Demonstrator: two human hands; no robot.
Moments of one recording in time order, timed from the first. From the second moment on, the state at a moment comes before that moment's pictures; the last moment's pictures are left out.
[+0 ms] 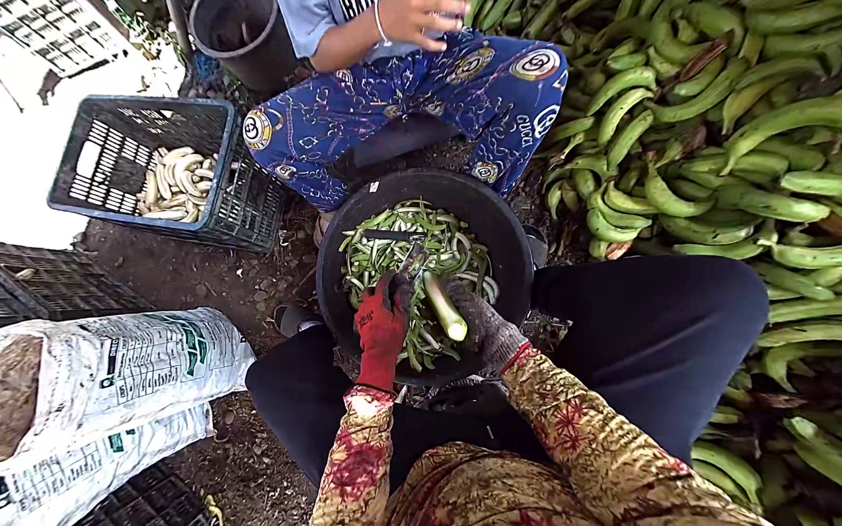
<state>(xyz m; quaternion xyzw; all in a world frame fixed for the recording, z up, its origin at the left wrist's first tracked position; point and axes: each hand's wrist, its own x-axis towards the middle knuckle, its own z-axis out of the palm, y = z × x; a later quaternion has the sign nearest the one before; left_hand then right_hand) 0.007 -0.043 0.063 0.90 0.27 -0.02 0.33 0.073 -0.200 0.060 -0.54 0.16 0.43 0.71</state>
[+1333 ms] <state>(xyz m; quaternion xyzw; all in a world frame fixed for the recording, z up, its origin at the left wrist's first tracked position) 0.005 -0.073 0.052 0.92 0.19 0.06 0.33 0.115 -0.192 0.045 -0.61 0.17 0.33 0.69</state>
